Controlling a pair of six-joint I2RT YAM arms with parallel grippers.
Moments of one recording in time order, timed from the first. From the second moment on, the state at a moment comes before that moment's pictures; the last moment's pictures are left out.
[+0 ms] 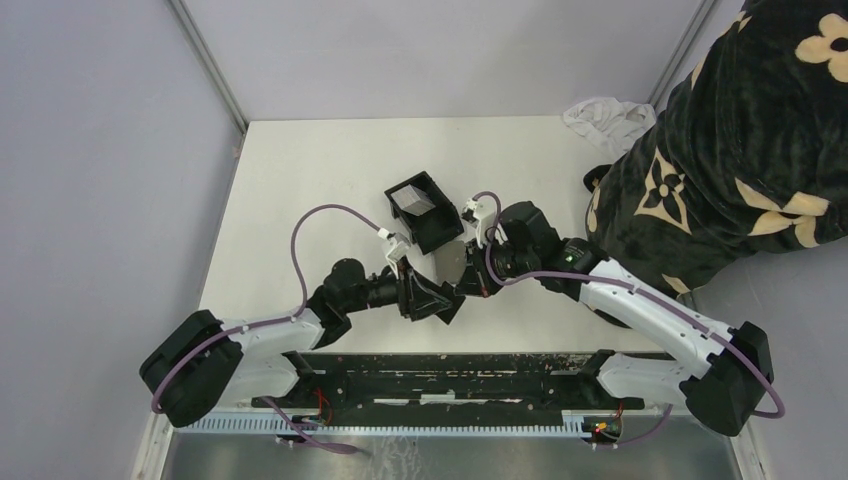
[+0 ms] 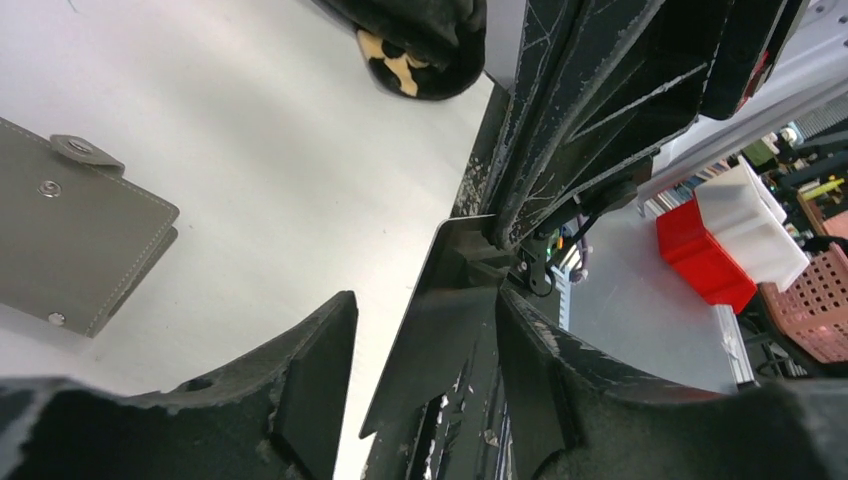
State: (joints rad) left arm -0.78 1.17 0.29 0.81 0.54 -0.58; right arm 0.76 1.15 0.94 -0.49 -0.47 0.34
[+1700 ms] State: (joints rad) left arm -0.78 1.52 0.35 1.15 0.22 -0.93; right arm 0.64 1.21 0.68 -0.08 -0.36 0.46
